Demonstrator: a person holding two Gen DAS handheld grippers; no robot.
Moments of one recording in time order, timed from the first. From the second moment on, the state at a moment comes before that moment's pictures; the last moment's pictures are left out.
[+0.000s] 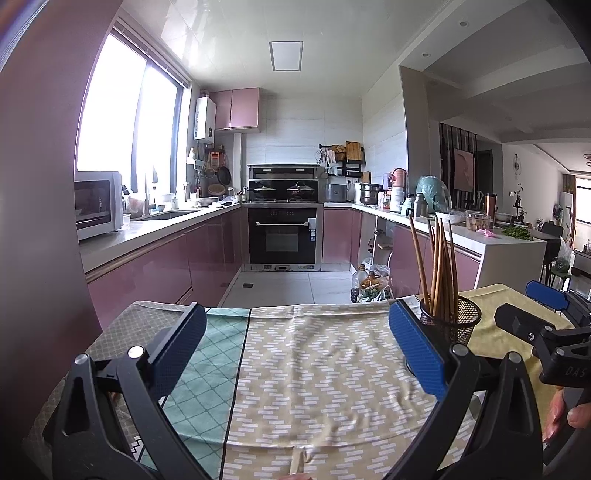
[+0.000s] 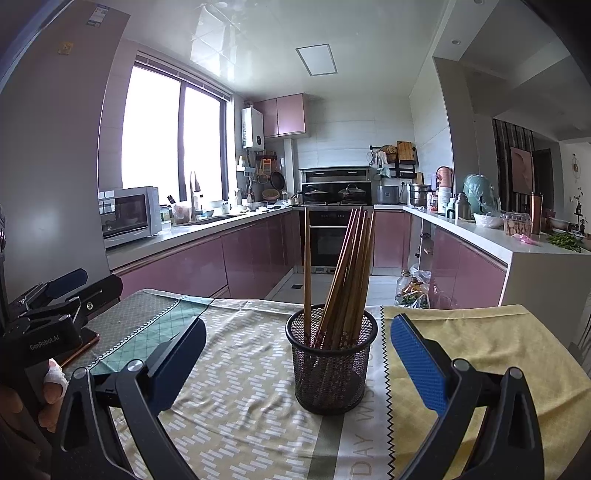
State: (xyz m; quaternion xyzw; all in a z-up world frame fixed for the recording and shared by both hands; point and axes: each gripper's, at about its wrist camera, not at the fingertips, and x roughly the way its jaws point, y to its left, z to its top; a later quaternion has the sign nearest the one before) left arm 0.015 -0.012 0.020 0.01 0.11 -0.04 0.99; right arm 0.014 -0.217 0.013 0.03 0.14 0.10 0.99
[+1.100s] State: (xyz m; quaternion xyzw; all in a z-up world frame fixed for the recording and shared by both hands) left arm 0.003 -0.014 0.020 0.01 0.10 -0.03 0.99; right arm 0.008 -0.215 0.015 0.04 0.12 0.10 0.99
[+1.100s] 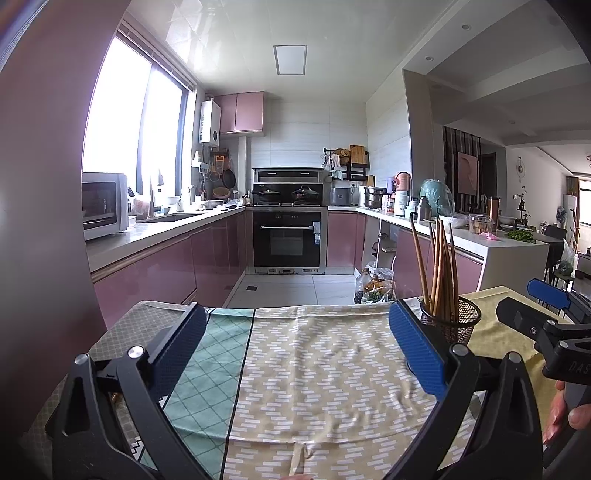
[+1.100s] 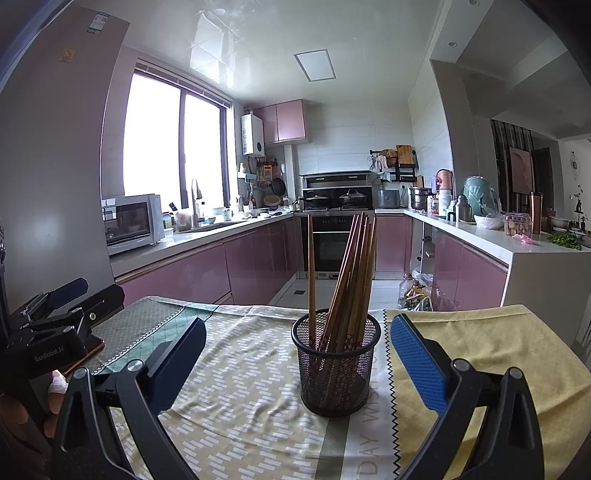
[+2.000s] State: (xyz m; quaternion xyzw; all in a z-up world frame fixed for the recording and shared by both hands) left arm 0.003 -0.017 0.020 0.00 0.10 -0.03 0.99; right arm 0.009 -0.217 0.014 0.04 0.13 0.10 0.99
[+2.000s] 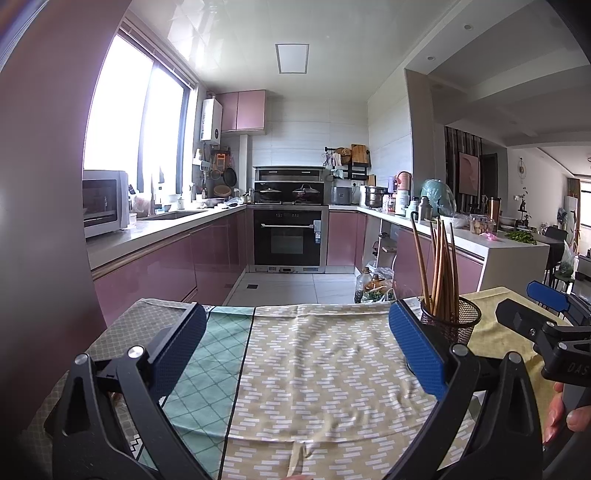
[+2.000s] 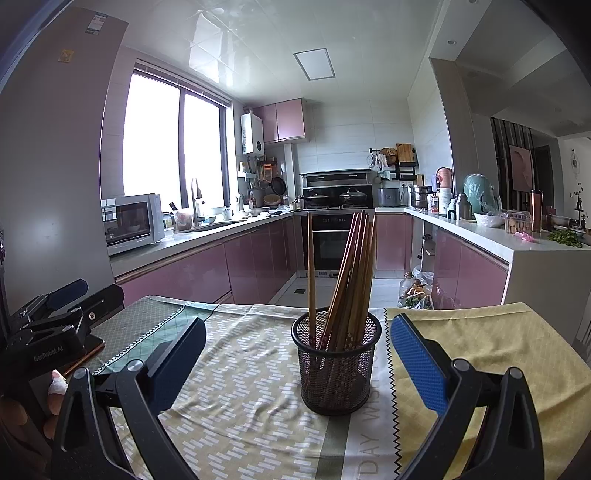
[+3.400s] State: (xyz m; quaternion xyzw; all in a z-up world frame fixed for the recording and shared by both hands) left arm 0.004 -0.016 0.020 0.00 0.10 -0.03 0.99; right arm 0.009 -0.214 0.014 0.05 0.12 0.11 0.99
